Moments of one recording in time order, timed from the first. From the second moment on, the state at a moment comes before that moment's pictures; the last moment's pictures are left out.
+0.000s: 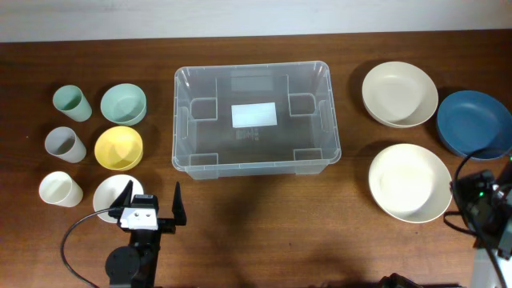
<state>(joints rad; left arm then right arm) -0.01 0.01 0.01 -0.07 0.03 0.05 -0.56 0.94 1.09 -1.14 0.05 0.68</state>
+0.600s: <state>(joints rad) -0.01 0.01 0.01 -0.07 0.03 0.05 -0.56 1.33 0.73 -0.78 0.00 0.68</state>
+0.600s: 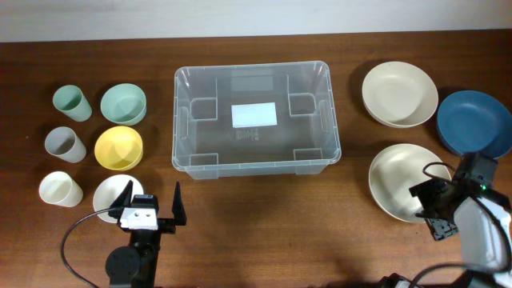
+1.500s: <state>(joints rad) -0.01 0.01 0.01 -0.07 0.03 0.05 -0.56 1.54 0.75 -0.60 -0.10 0.69</state>
